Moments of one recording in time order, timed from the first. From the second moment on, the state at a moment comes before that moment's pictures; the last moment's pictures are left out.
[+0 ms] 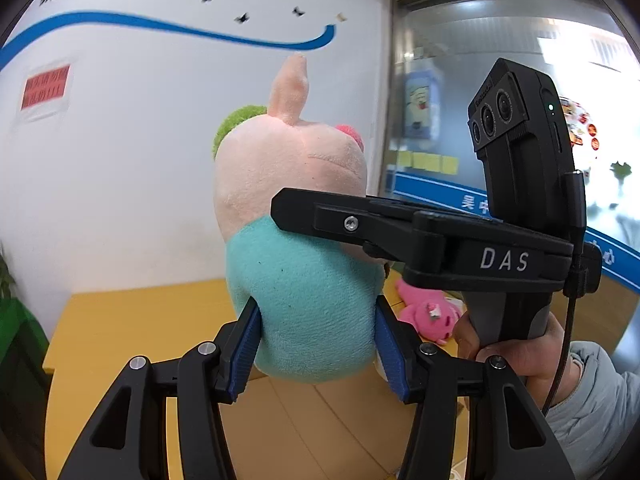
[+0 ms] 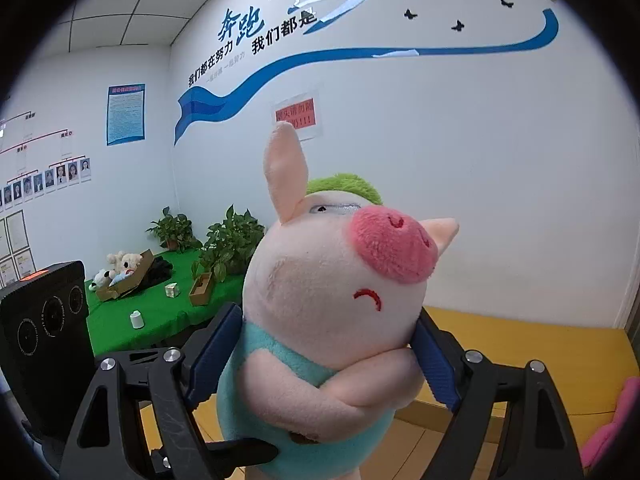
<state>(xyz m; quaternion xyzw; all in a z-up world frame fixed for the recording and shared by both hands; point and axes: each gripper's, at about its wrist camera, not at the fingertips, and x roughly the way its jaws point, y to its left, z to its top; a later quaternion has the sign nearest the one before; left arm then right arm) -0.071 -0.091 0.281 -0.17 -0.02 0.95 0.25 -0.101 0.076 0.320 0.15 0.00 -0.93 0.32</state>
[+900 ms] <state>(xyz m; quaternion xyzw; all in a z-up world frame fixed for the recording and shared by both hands) -0.263 -0.131 0.008 -0.49 -0.07 0.86 0.13 -0.327 0.028 0.000 0.48 -0.14 -0.80 0.34</state>
